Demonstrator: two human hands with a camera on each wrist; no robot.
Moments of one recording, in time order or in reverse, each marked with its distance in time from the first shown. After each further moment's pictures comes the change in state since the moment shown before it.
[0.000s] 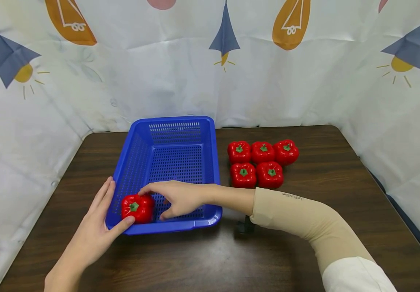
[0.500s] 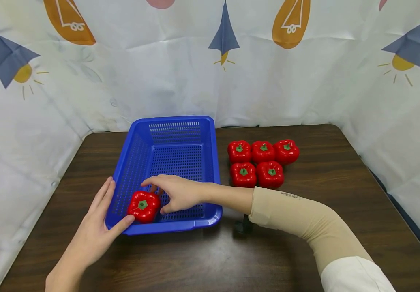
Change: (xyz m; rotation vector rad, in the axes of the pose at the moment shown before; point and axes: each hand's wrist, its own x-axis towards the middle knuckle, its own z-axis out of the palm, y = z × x) left_hand 0.001 -0.001 0.001 -0.012 0.013 0.002; right_hand 0.004 0.003 -0.002 -0.054 0.101 0.055
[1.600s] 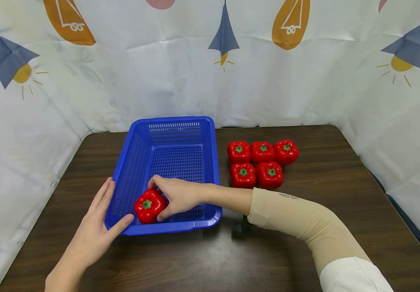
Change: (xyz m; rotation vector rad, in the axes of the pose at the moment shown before) left_hand -0.002 -0.001 0.001 -0.002 0.029 0.016; right_hand 0.001 0.003 0.005 0.021 -0.016 0.043
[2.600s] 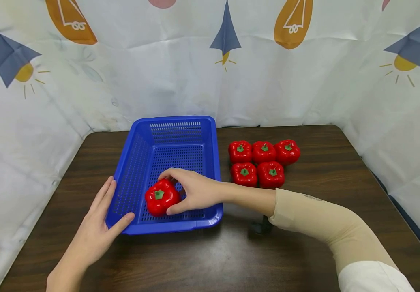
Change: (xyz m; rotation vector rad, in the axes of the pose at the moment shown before) left_hand 0.000 0.001 0.001 0.004 0.022 0.013; right_hand -0.041 0.001 -0.016 0.095 0.158 -0.059
